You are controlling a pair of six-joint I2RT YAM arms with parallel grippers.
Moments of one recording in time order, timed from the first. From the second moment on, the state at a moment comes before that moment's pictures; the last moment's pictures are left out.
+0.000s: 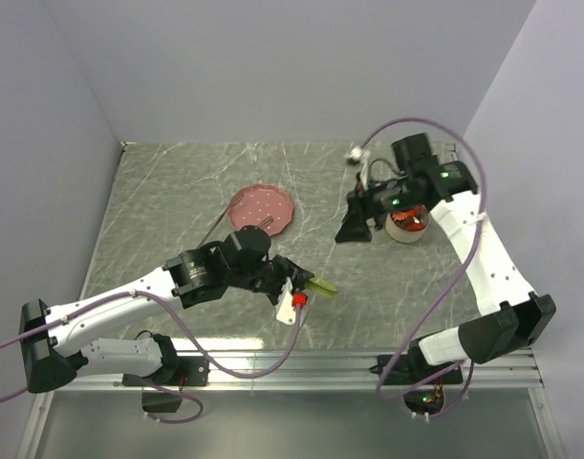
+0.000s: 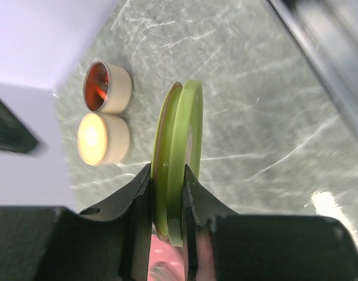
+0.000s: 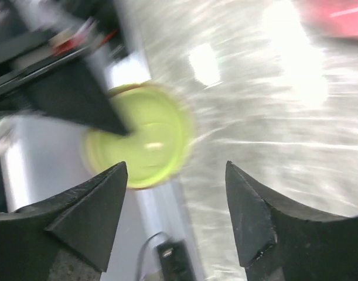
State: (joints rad) left arm -1.08 1.12 1.00 -0.41 0.41 1.12; right arm 0.38 1.40 1.55 -1.24 -0.91 -0.43
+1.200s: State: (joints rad) left arm -0.55 1.57 1.21 0.03 0.83 -0.68; right arm 0.11 1.30 1.36 -0.80 -0.72 0.04
